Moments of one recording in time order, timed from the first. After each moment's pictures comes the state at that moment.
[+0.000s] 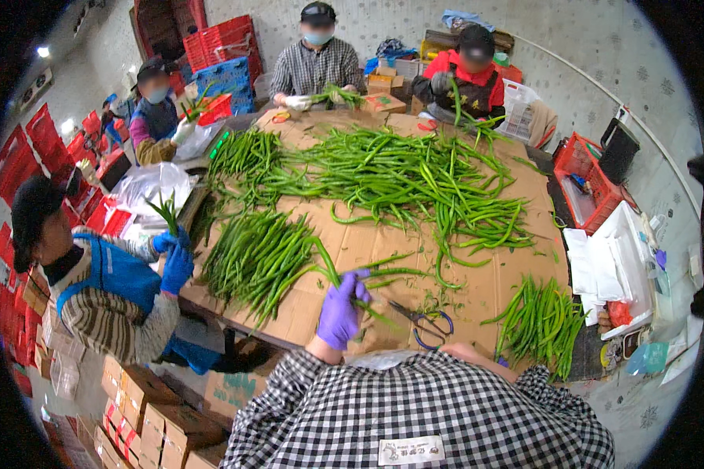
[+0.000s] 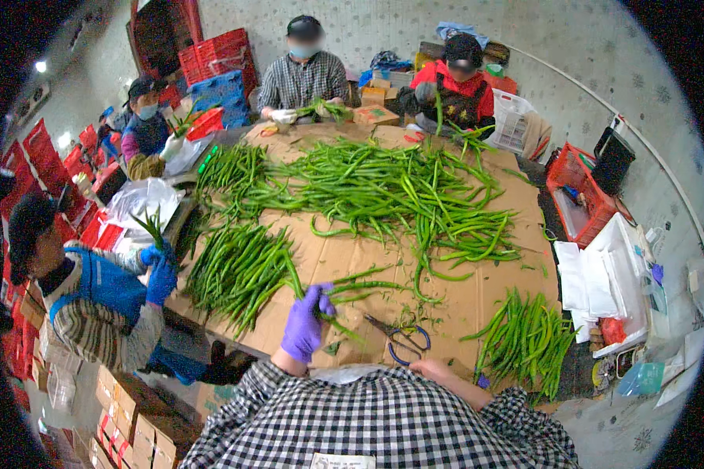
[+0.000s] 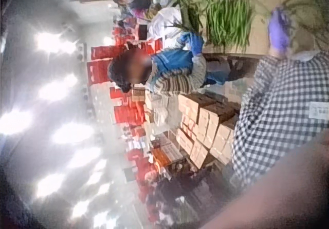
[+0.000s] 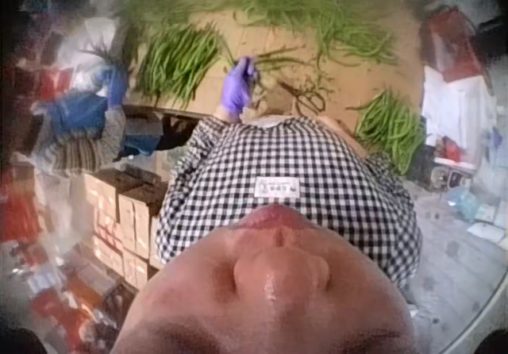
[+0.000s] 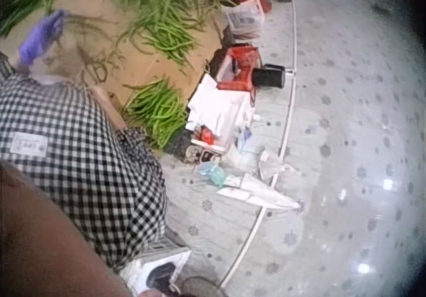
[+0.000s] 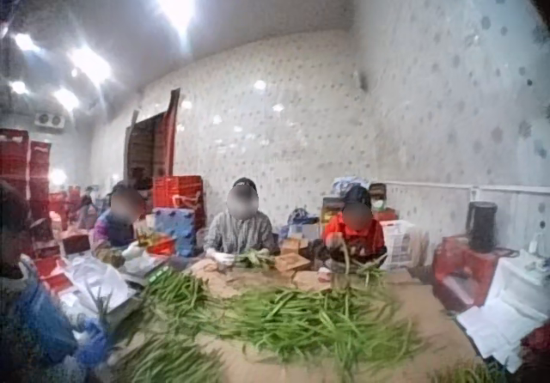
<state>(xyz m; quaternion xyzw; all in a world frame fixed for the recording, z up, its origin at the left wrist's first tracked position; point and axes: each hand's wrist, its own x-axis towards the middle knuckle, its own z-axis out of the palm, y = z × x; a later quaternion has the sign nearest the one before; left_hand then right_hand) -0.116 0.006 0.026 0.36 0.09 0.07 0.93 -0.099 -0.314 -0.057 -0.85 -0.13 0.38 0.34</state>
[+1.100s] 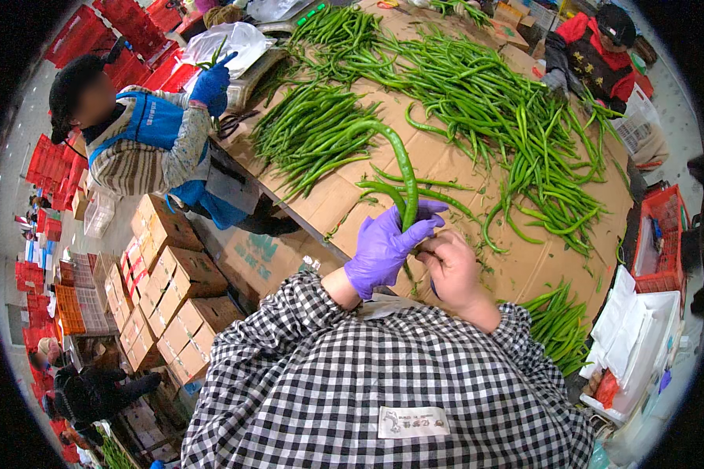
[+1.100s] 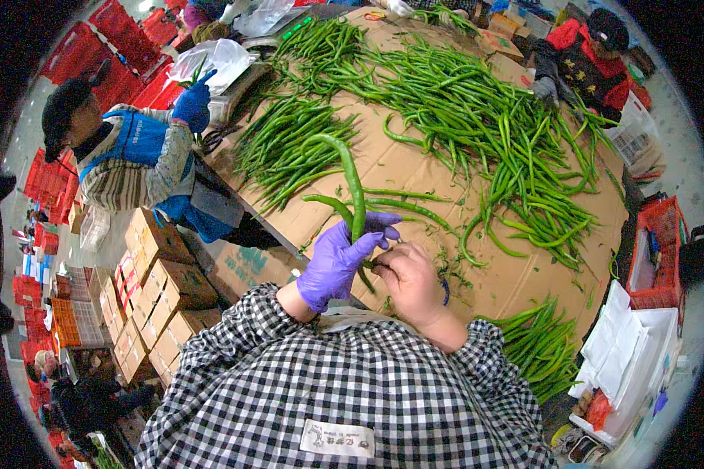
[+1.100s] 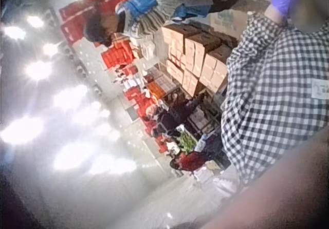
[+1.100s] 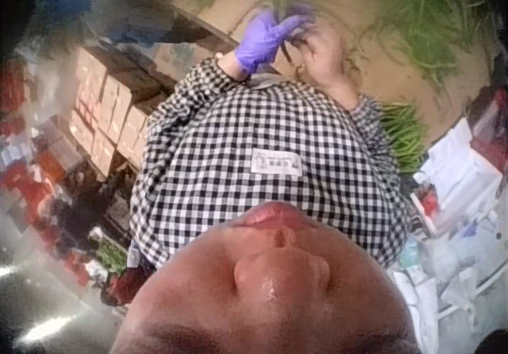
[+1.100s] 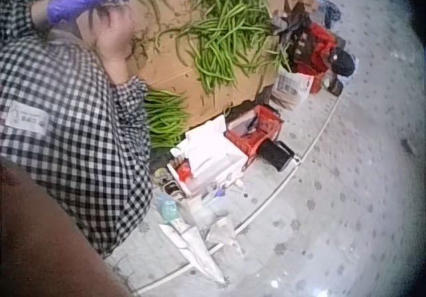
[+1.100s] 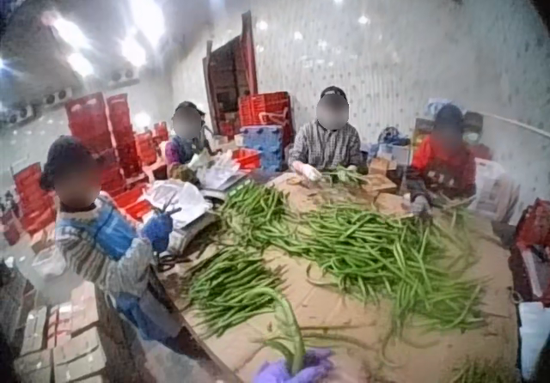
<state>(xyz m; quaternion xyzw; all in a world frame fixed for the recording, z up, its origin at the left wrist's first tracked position) -0.141 -0.046 0.095 0.57 0.10 0.13 0.80 -0.060 -0.190 0.065 -0.73 -0.49 0.02 0.48</state>
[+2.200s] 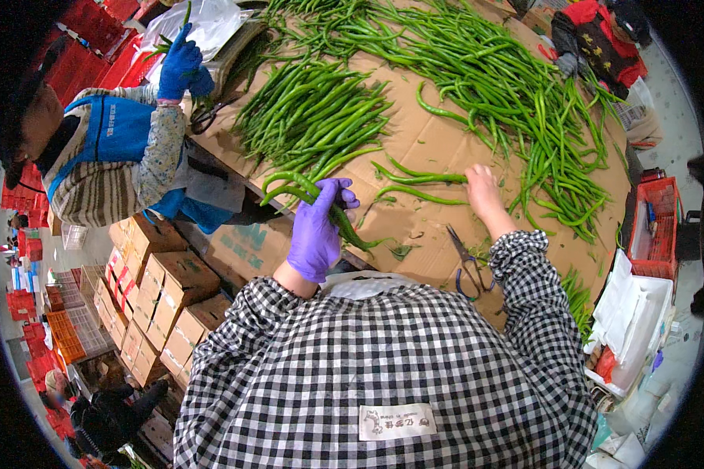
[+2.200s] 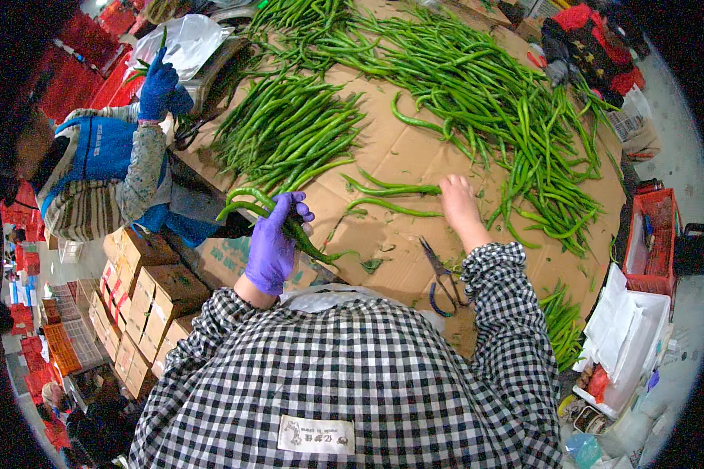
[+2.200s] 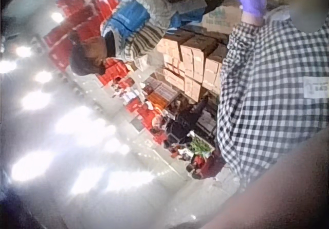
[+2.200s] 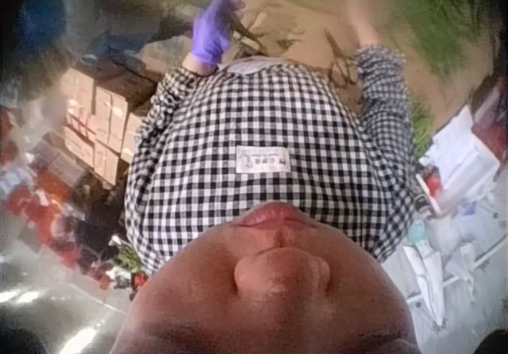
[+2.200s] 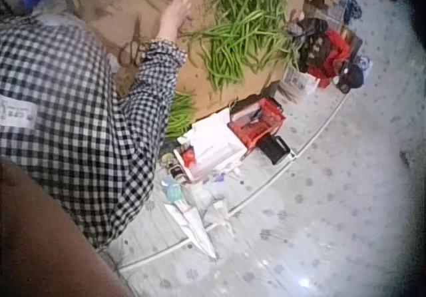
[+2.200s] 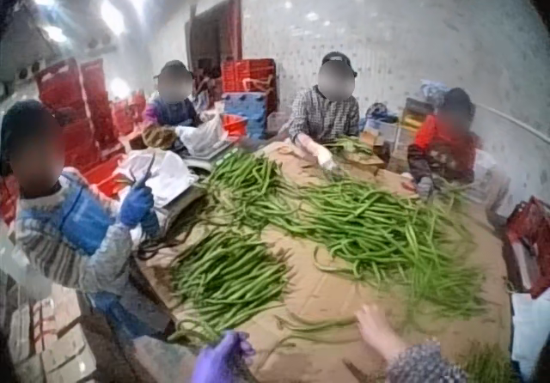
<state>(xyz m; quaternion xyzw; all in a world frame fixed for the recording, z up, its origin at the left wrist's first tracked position) -0.172 0.102 0.029 0.35 0.30 0.19 0.87 0.109 -0.137 -0.081 -0.90 -0.43 0.01 0.09</state>
